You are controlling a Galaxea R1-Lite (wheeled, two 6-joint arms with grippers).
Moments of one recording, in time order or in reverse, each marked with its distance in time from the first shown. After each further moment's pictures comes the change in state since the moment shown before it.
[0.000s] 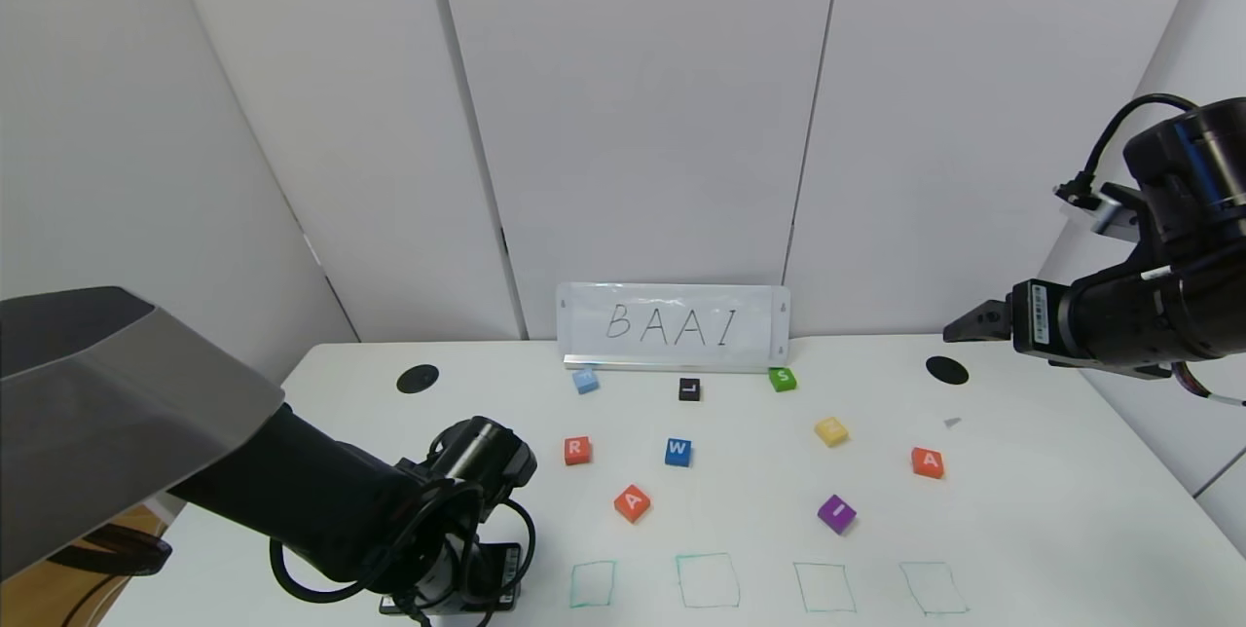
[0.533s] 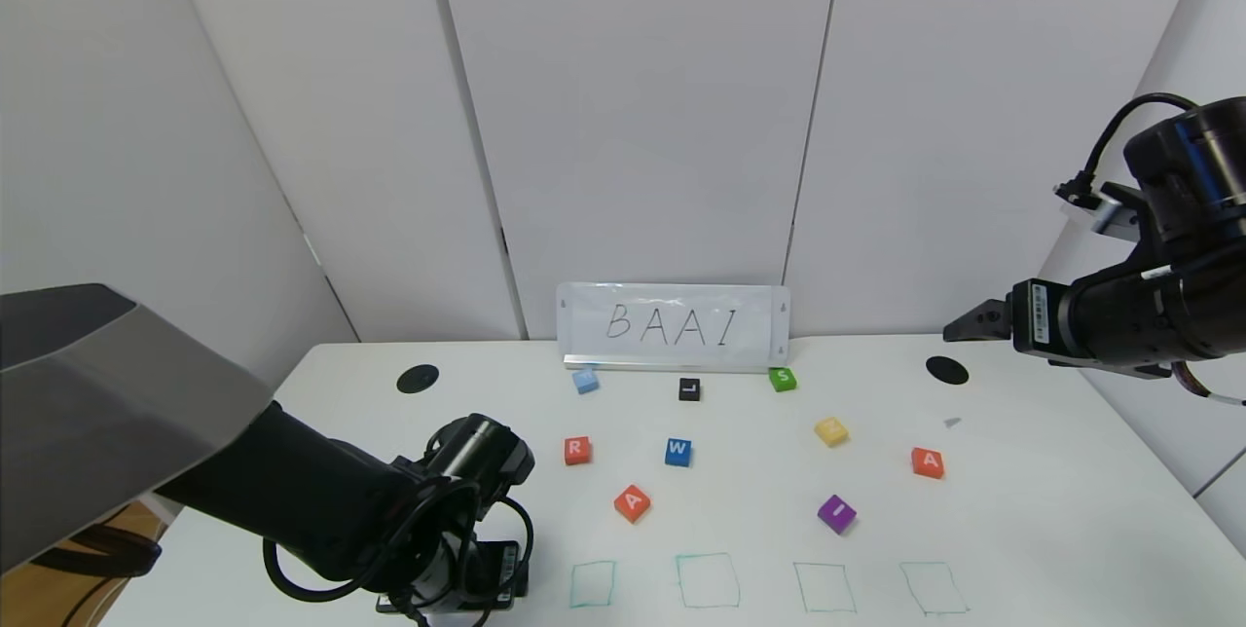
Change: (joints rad) left arm 0.002 -0.013 0.000 0.010 0.004 0.000; right arm 0.000 0.000 -0.001 0.000 0.000 0.000
